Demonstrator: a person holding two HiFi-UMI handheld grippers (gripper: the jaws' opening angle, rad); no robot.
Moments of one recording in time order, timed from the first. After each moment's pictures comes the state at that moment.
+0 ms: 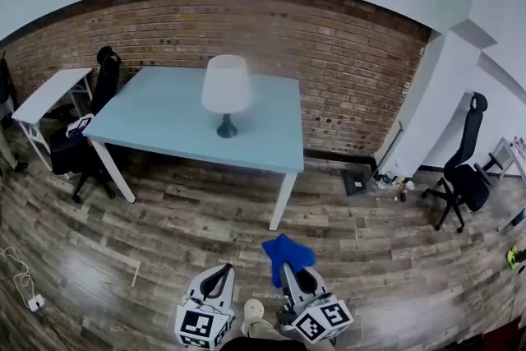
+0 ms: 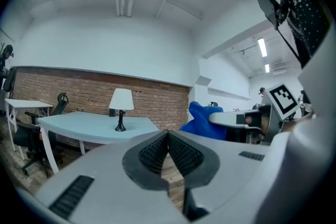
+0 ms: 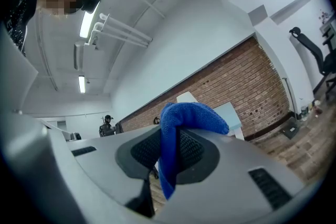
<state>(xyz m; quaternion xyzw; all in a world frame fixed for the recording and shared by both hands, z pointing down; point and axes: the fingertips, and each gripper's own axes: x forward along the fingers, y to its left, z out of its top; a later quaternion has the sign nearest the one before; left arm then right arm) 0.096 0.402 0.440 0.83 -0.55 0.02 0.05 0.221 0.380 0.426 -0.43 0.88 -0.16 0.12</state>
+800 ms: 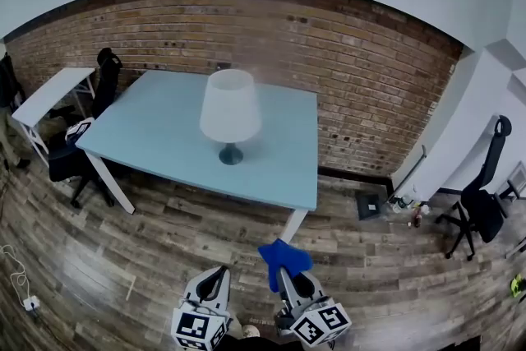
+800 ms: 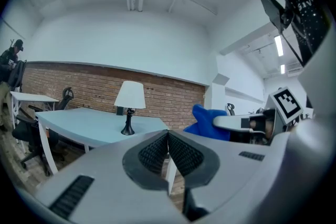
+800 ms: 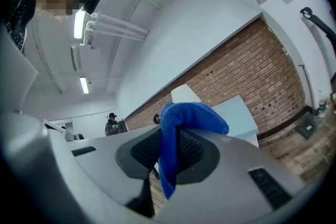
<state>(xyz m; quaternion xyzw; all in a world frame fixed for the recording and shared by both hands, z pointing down) 0.075 0.228 0.457 0.80 -0.60 0.01 0.08 0.201 0.199 0.441 -0.38 0.90 -0.18 0.10</state>
